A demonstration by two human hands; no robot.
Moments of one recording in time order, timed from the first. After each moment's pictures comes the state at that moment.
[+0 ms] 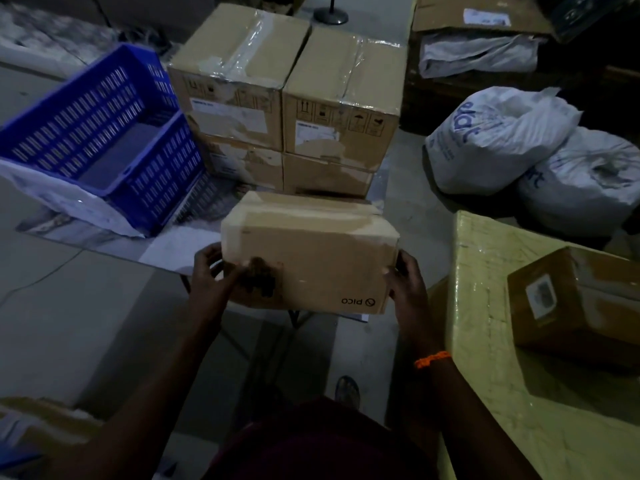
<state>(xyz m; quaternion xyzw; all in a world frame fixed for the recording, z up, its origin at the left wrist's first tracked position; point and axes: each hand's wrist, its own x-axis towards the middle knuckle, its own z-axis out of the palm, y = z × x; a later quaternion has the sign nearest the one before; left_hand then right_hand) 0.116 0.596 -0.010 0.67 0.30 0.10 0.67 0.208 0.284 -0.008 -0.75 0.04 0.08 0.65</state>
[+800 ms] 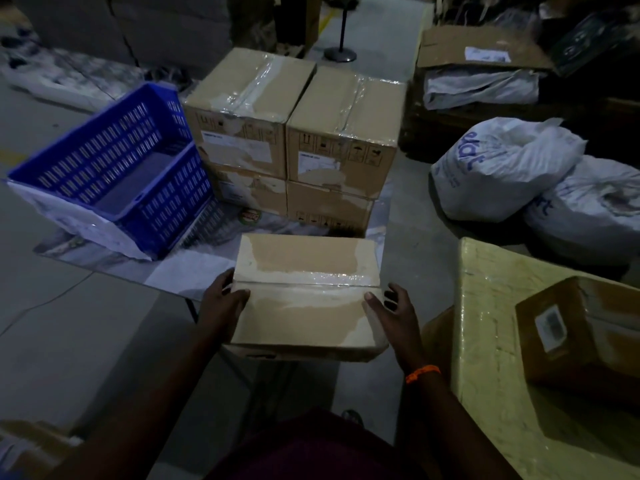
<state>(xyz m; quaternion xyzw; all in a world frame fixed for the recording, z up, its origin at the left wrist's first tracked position) 0.143 0.604 -0.036 0.72 0.33 0.02 0.61 0.231 0.283 -0.044 -0.81 0.09 0.13 0.56</state>
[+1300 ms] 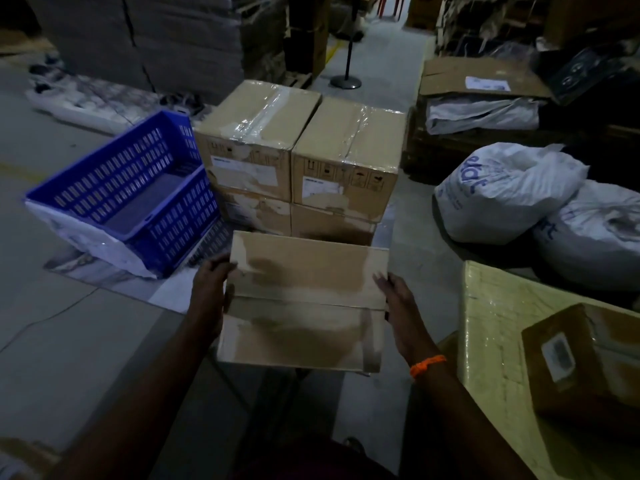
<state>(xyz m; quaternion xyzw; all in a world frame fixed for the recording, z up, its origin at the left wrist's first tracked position) 0.178 0.609 0.025 0.58 0.34 0.13 0.73 0.283 0.304 -0.010 -0.70 0.04 0.17 0.70</state>
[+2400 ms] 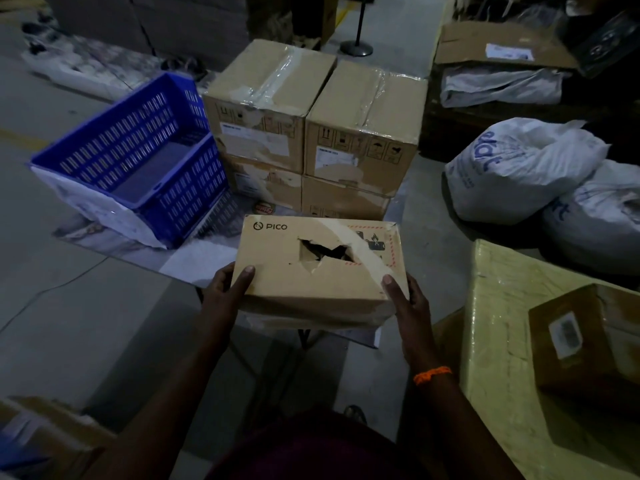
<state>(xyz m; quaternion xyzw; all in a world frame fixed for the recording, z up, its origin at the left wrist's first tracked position) 0.120 0.599 -0.022 0.65 0.33 0.08 0.68 0.227 0.297 -0.024 -0.72 0.05 0.10 0.69</state>
